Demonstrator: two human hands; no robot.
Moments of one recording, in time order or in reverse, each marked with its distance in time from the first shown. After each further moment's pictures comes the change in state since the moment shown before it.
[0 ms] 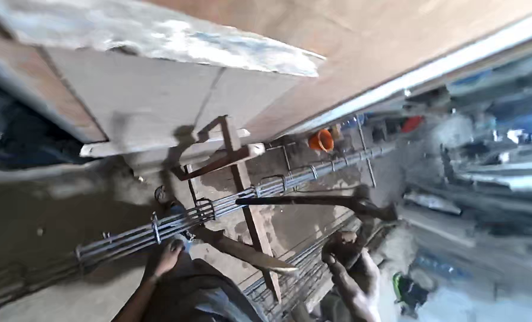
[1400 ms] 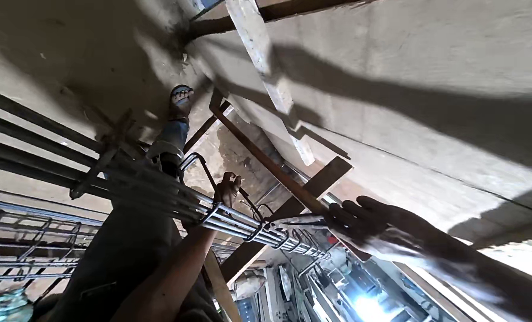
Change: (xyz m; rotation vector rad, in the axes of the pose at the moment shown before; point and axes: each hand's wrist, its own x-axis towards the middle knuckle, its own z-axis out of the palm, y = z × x) left_hand 0.180 0.078 0.086 -0.961 0.415 -0.119; right_hand 0.328 0.048 0.318 -1.148 -2.174 -1.452
